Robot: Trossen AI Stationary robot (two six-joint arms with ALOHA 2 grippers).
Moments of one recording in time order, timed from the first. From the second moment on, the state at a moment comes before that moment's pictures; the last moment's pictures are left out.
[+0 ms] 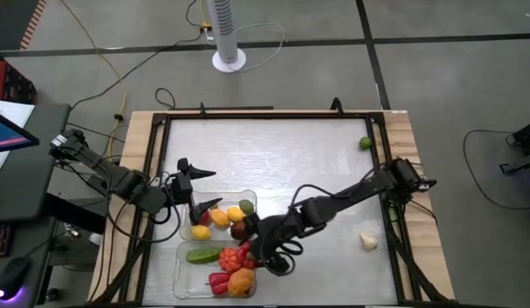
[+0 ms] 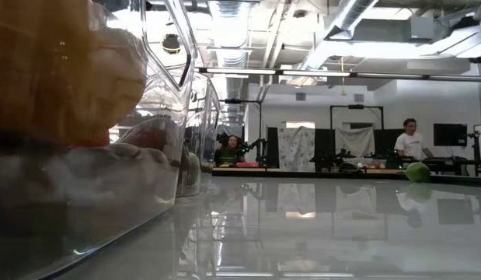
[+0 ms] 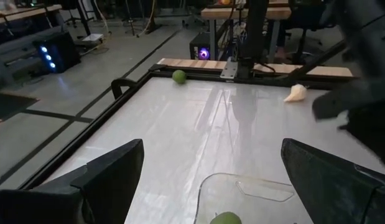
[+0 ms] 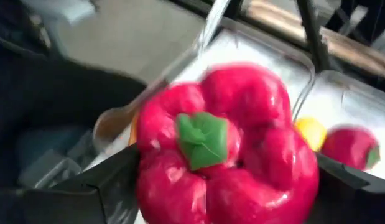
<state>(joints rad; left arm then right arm) -0.53 0.90 0.75 -0.23 -0.82 -0.25 0.39 1.93 1.63 -0.28 -0.09 -0.21</state>
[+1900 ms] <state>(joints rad) -0.53 0.90 0.75 -0.28 -0.78 -0.31 0.57 1.79 0.87 -1.12 -0.50 0.78</state>
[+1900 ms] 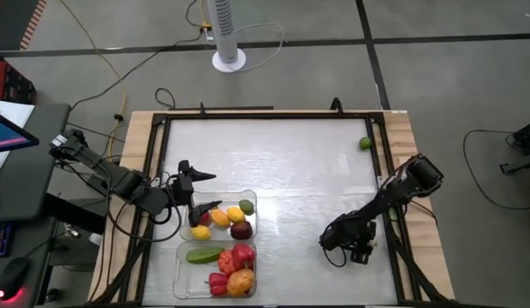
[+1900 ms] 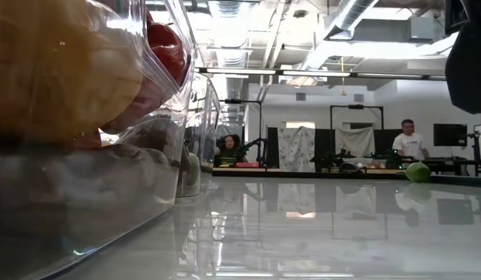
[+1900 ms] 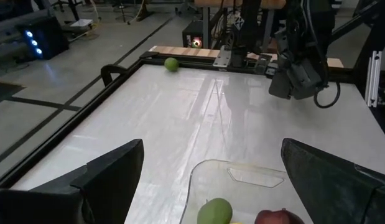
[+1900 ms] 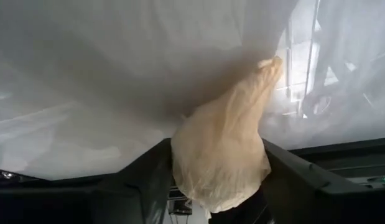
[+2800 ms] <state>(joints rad) -0.53 0.90 0.75 -0.27 -0.80 -0.29 0.45 1.79 1.59 -0.68 0.03 0.13</state>
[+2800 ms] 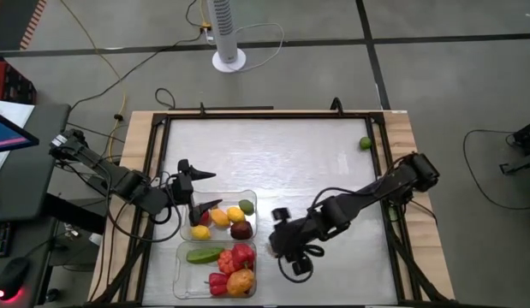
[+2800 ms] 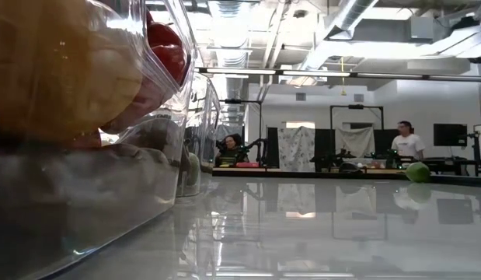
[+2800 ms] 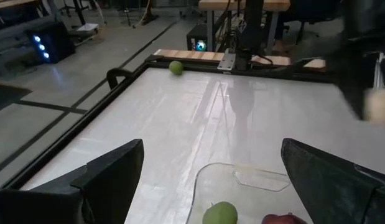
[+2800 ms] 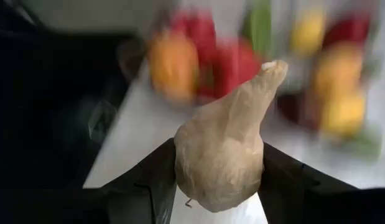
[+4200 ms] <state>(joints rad) -0.61 0.90 0.75 -0.16 -0.88 -0.15 0.31 2.26 2.16 -0.77 -0.03 -0.31</state>
